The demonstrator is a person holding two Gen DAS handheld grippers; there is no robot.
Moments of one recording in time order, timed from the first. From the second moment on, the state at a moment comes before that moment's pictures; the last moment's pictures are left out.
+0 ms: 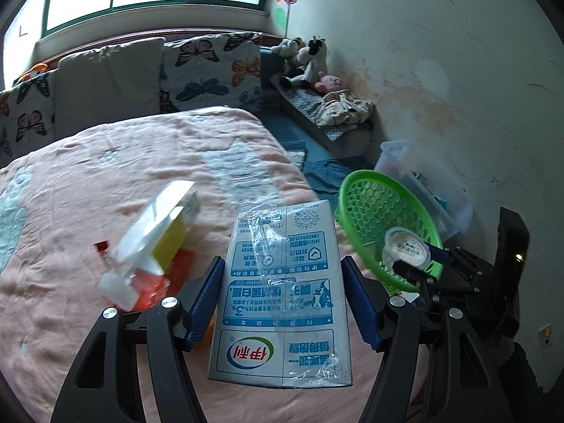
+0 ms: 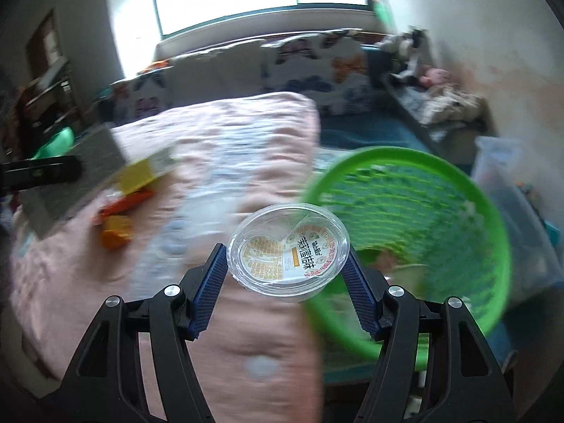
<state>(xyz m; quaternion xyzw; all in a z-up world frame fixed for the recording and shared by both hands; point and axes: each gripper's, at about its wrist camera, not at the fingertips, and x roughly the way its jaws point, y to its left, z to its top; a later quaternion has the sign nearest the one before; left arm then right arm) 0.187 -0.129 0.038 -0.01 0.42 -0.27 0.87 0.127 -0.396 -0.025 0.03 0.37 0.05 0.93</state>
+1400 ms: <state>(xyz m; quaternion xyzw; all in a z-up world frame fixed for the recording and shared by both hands) 0.220 -0.359 -0.008 0.08 0.46 -0.34 0.82 0.065 -0.496 -0.041 0.10 0.35 -0.01 0.93</state>
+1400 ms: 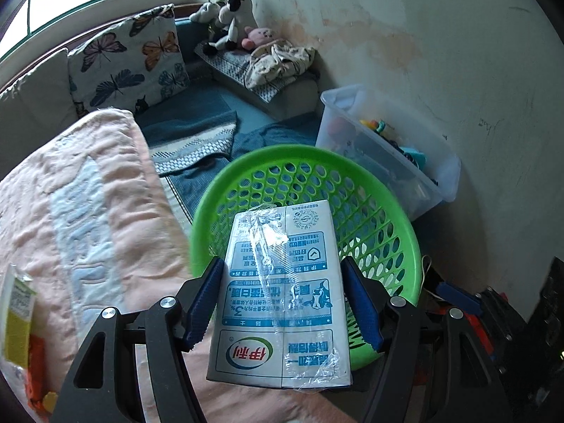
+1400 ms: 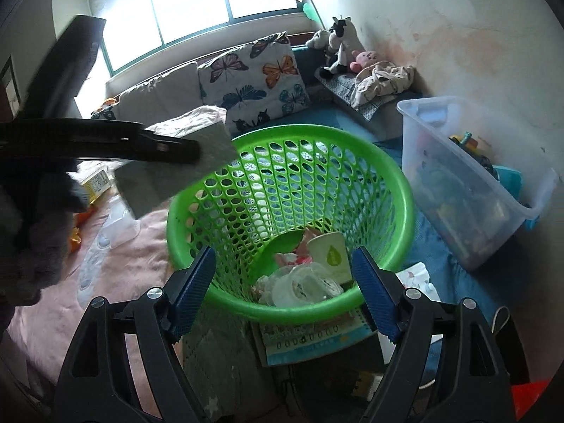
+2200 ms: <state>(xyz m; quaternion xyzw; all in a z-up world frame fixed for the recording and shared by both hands) 0.186 -0.238 0.008 0.04 0.42 -0.27 0.86 0.058 -0.451 -0.023 0.09 0.33 0.03 0.94</state>
